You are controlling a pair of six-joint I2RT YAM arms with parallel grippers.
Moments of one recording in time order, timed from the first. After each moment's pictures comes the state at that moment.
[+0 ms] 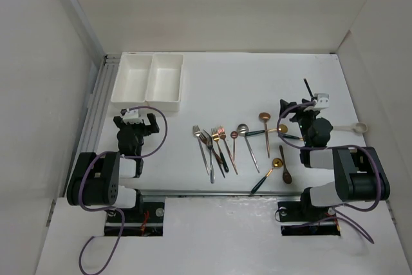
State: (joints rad) left arm -0.02 1.40 0.13 1.16 -0.04 -0.07; right arm -0.01 1.42 0.26 1.26 -0.11 0.18
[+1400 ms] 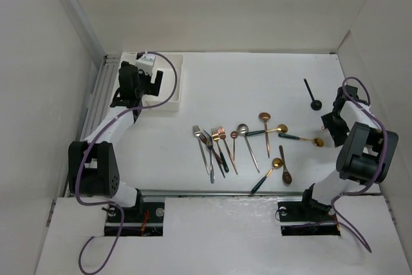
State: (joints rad) left arm -0.07 1.47 0.98 0.17 -0.03 0.27; right arm -0.36 1.60 1.05 -0.75 0.42 0.95
